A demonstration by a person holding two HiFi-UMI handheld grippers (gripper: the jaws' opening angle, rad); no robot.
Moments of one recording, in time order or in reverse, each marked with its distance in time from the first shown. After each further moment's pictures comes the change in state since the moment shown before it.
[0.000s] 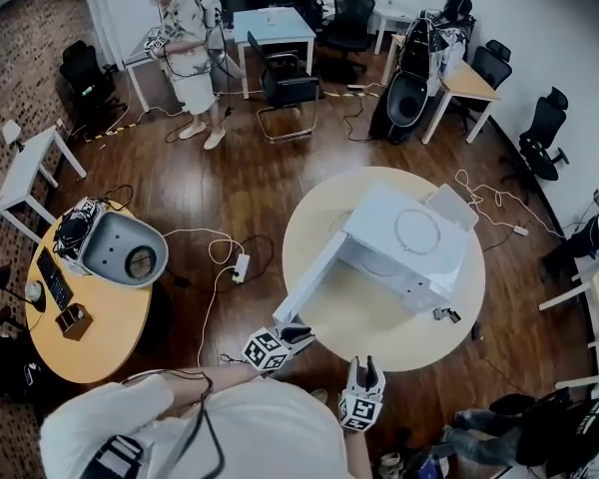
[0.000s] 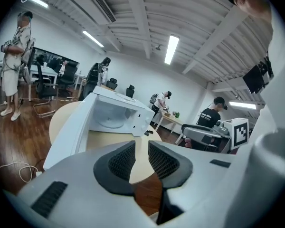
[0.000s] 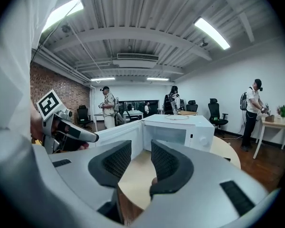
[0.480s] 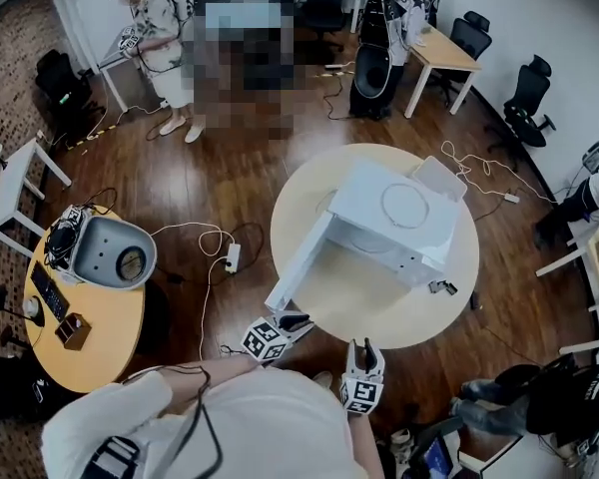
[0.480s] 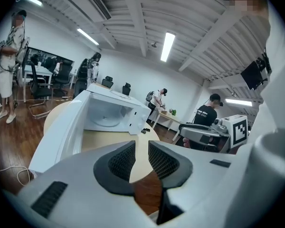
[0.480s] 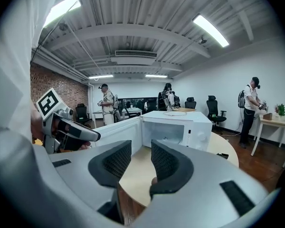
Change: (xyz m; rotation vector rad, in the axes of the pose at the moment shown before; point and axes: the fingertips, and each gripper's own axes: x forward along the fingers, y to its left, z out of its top) left arm 0.015 -0.008 -0.006 0.036 0.019 -0.035; right arm 0.000 -0.006 -0.014 0.010 0.029 -0.012
